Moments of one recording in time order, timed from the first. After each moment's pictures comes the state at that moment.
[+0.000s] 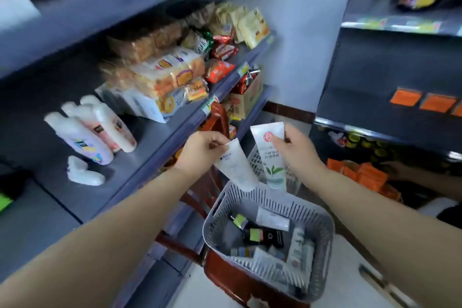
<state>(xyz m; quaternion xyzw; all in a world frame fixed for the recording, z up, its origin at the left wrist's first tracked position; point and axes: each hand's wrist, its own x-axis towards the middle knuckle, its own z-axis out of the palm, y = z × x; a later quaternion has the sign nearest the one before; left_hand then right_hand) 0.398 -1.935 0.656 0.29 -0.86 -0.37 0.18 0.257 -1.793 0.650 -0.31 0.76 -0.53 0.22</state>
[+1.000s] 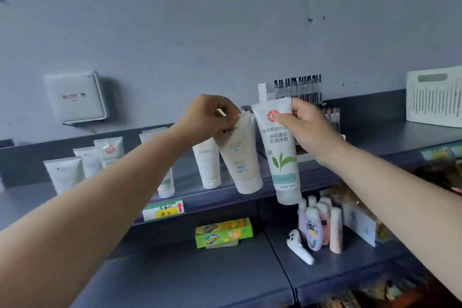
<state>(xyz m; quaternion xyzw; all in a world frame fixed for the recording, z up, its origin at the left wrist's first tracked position) 0.790 -1.888 1.031 0.47 -0.77 -0.07 0.42 0.596 -1.901 0.993 -0.69 0.35 -0.57 0.27</state>
